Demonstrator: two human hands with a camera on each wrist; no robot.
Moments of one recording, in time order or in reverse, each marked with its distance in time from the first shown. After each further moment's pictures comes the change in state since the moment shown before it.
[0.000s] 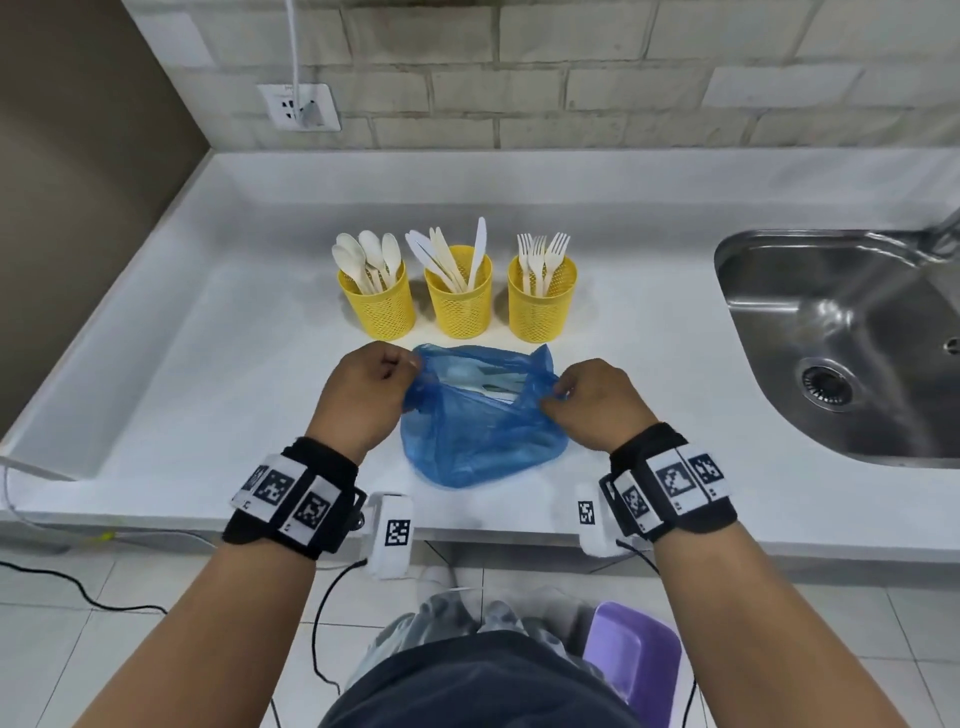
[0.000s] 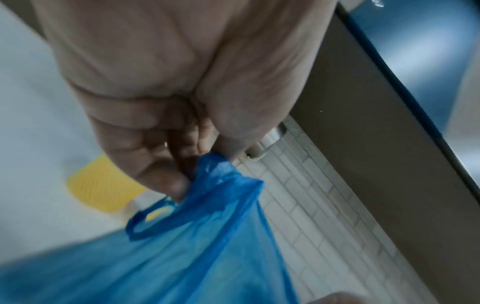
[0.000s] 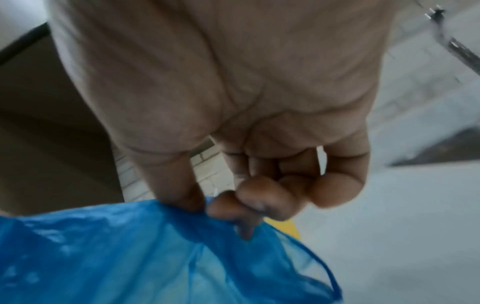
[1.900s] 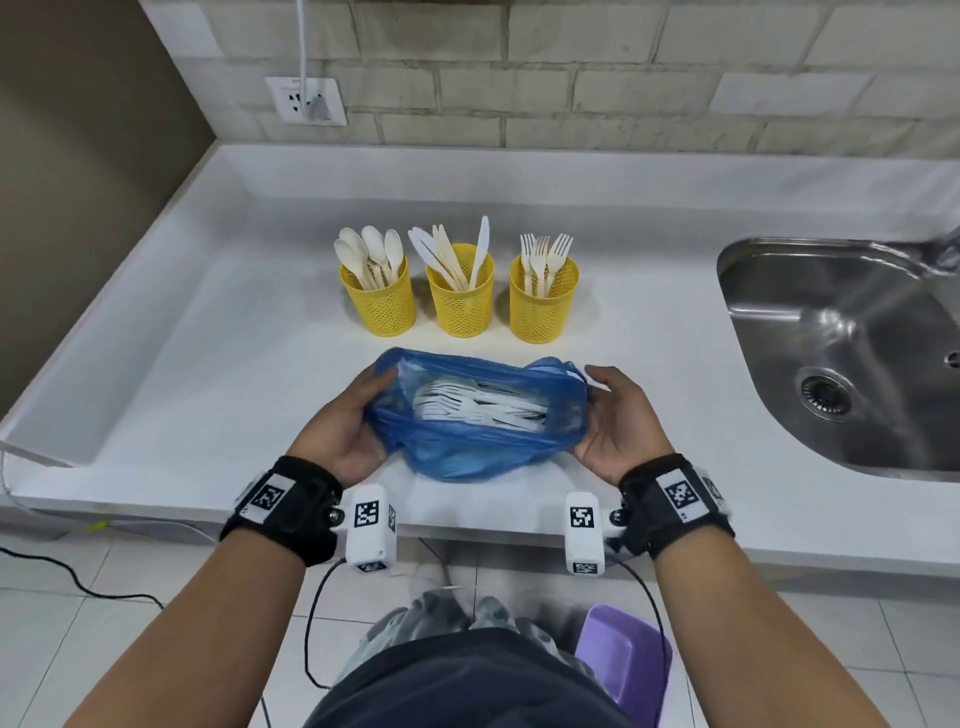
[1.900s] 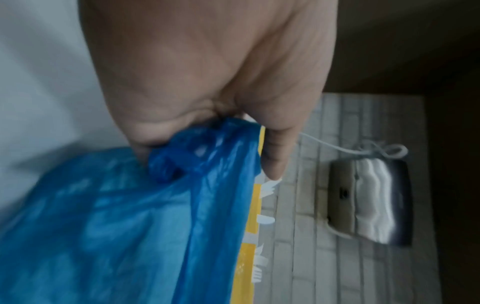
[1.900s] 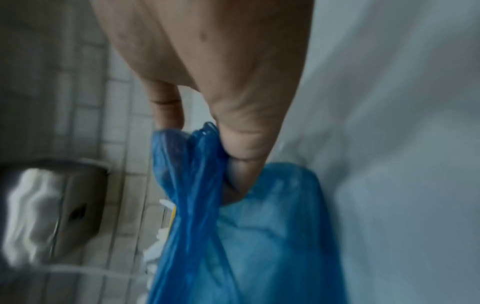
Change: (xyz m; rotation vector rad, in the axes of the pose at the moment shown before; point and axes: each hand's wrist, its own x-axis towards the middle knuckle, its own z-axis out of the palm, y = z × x) left_hand 0.002 -0.044 0.004 -1.029 -0.265 -0.427; right_hand 0.006 0.036 0.018 1.694 -0.286 0.254
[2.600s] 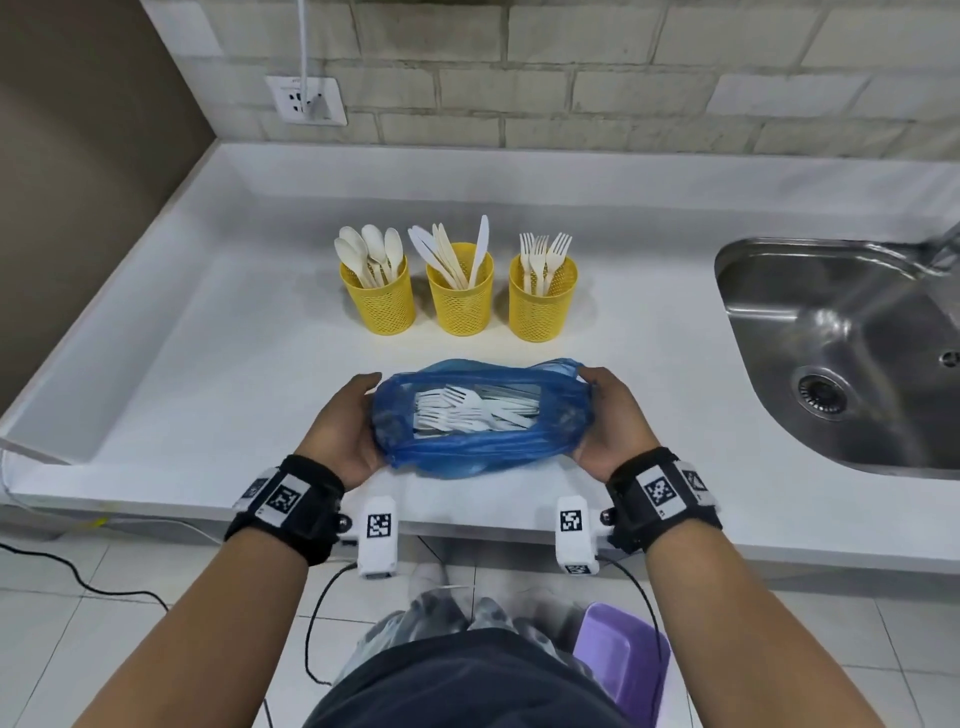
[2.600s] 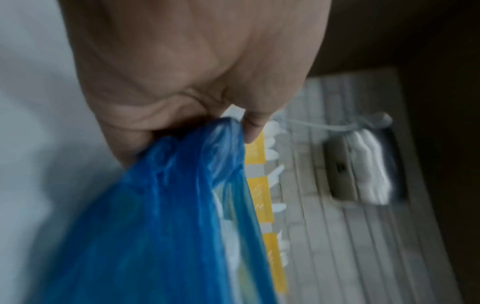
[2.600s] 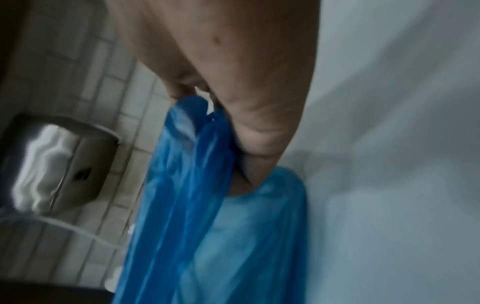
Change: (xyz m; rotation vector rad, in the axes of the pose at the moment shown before) left_hand 0.004 -0.005 -0.010 0.043 0.176 -0.138; right_hand 0.010 0.008 -0.001 -0.059 0.077 0.002
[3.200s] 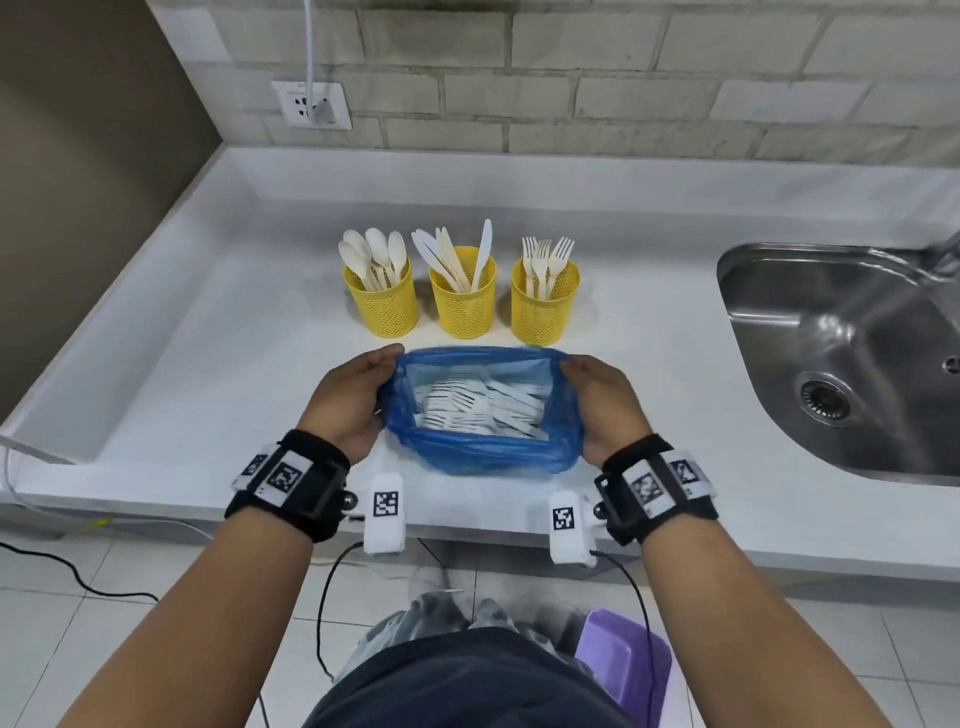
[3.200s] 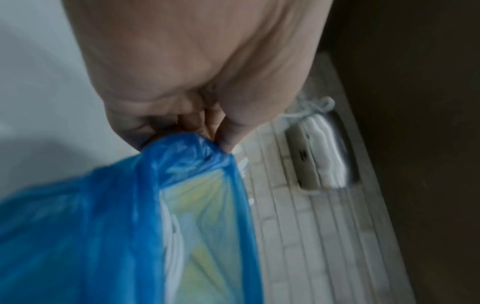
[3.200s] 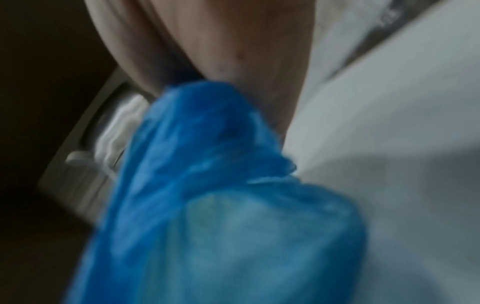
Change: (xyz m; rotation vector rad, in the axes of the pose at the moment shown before) left_hand -0.002 0.020 0.021 0.237 0.079 0.363; right_hand 0.002 -0.006 0.021 -0.498 0.128 -0.331
